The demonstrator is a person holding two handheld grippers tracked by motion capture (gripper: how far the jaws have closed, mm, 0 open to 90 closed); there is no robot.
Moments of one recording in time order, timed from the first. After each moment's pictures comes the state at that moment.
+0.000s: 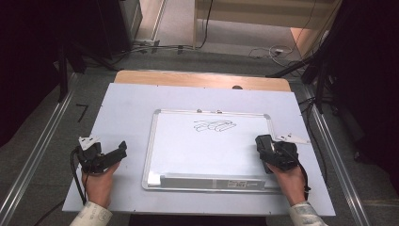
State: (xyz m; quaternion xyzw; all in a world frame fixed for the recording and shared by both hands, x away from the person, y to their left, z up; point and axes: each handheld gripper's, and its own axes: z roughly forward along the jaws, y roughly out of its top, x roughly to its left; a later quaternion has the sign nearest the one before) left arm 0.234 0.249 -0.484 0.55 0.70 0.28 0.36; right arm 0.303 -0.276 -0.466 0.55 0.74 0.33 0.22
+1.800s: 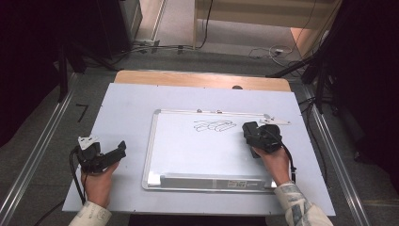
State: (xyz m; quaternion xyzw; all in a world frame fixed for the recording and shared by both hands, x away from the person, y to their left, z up) left arm 0.235 0.252 -0.484 0.54 0.70 0.28 0.36; right arm 0.356 -0.238 -0.467 0.53 0.75 0.33 0.21
